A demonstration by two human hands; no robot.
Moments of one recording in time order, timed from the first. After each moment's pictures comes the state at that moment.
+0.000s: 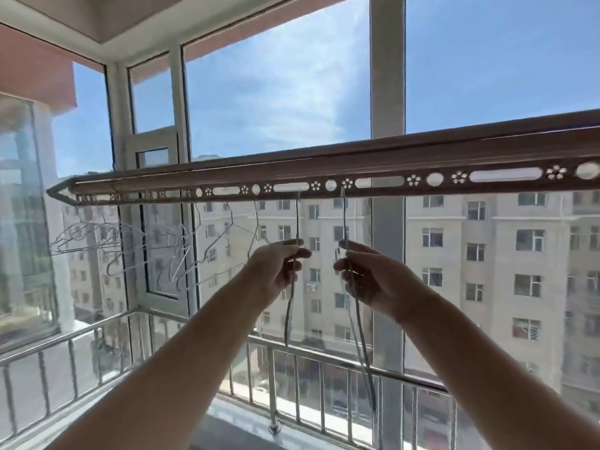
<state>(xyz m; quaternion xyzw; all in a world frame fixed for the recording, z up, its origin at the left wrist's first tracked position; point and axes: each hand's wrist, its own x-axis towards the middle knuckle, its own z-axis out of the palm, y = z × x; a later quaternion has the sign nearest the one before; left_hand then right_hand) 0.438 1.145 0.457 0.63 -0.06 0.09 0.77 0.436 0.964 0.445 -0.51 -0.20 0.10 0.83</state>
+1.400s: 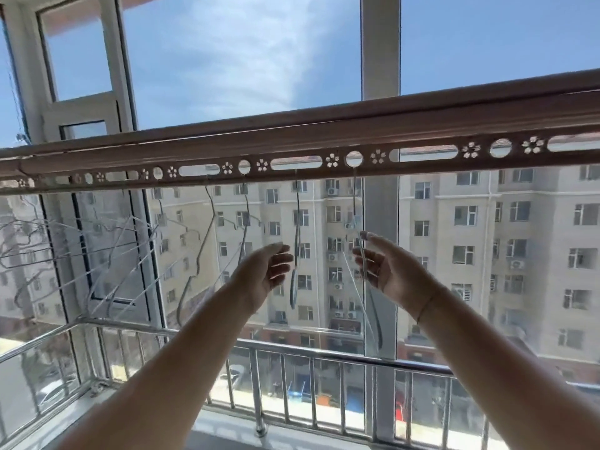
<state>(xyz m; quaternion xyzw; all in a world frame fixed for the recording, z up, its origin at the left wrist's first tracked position) 0.582 1.230 0.420 0.62 -0.07 0.02 0.78 0.564 1.005 0.418 -0.56 -0.11 -0.02 0.82</state>
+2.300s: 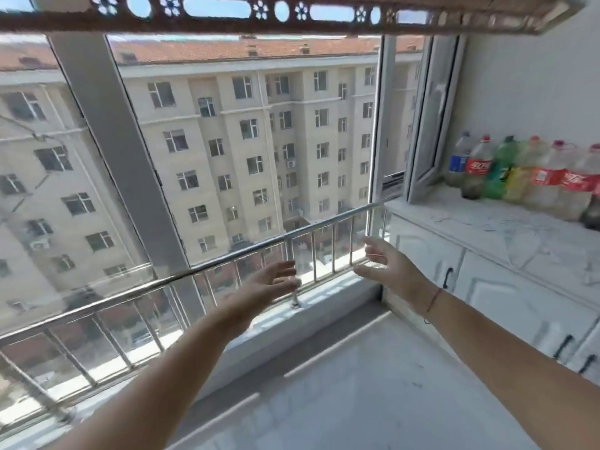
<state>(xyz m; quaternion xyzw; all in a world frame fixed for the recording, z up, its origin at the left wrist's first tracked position) 0.446 0.932 0.225 0.68 -0.41 -0.34 0.50 0.273 0.731 0.218 -0.77 0.21 -0.26 0.54</state>
